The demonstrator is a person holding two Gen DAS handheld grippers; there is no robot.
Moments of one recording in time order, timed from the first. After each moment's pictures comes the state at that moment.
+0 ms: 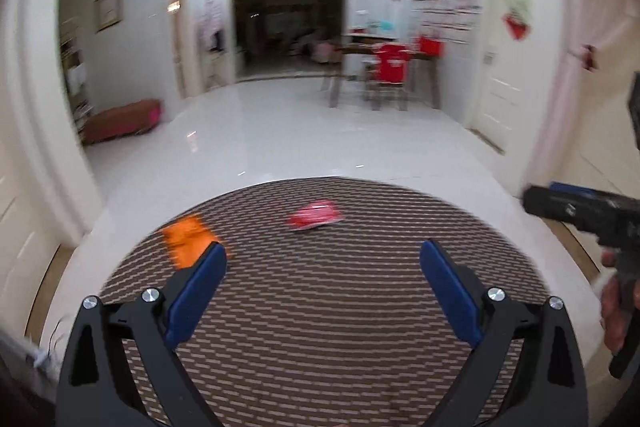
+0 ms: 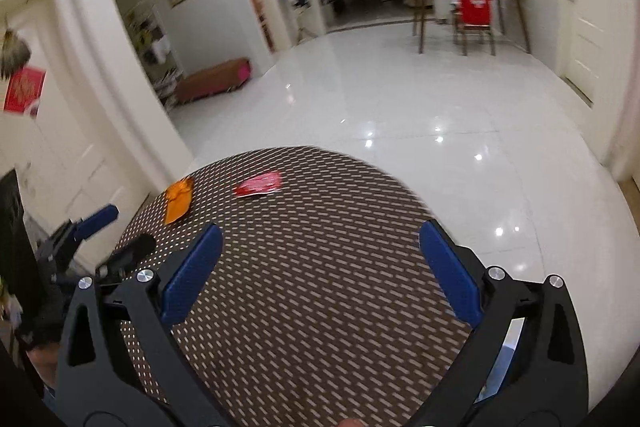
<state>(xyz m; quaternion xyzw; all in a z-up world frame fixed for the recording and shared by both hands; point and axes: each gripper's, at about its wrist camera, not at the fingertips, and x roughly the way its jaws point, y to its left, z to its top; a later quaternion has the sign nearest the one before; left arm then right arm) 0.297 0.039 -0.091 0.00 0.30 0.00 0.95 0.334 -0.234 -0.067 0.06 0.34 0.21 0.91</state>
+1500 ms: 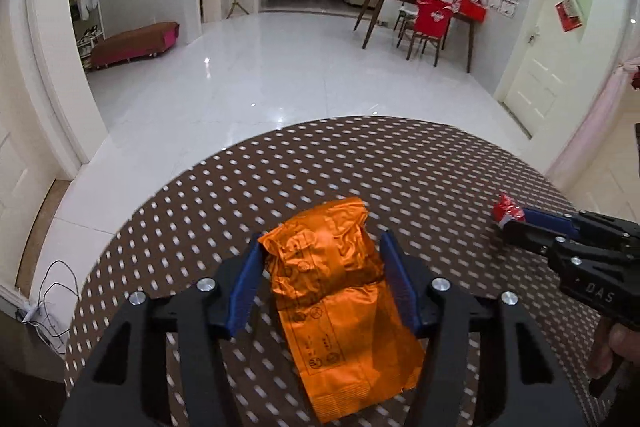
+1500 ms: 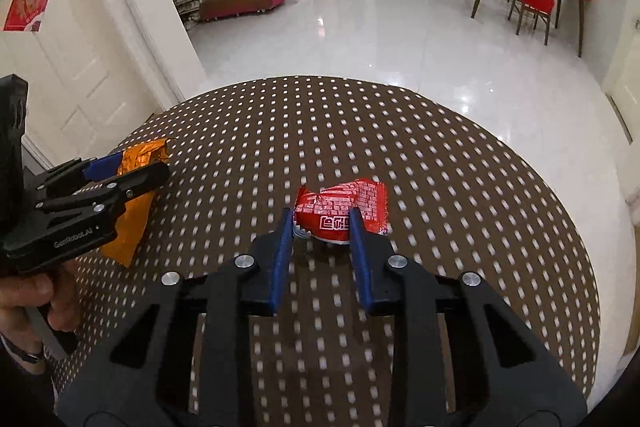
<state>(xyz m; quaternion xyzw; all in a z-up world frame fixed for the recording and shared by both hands) 0.369 0.131 -0.171 -0.06 0.40 0.01 0.91 0.416 -0.105 -0.165 -0.03 0.43 0.26 0.87</state>
